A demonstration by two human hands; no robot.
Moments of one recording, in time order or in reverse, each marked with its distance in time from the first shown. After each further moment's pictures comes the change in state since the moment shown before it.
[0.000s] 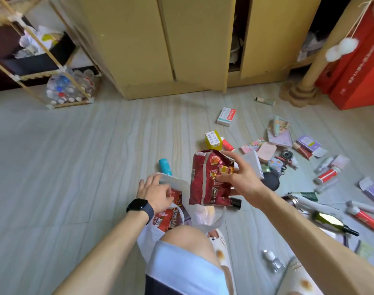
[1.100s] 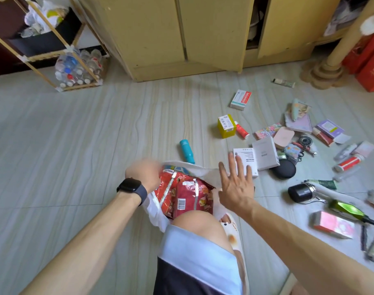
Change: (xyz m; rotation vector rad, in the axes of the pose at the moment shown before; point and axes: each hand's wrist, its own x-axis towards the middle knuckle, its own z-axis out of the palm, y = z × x) left_hand -0.016 -0.045 -0.035 0.083 -0.021 -0.191; right_hand 0.030 0.102 0.058 -1.537 0.126 -0.227
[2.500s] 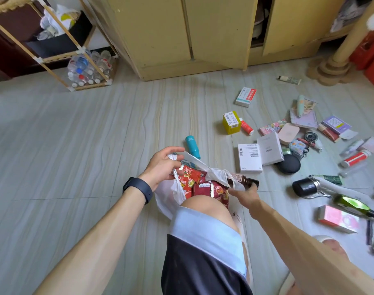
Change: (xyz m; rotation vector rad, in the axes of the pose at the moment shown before) left_hand -0.041 0.026 -0.023 -1.448 -0.171 -0.056; right_hand -0.020 0.030 0.052 1.249 -0.357 0.737
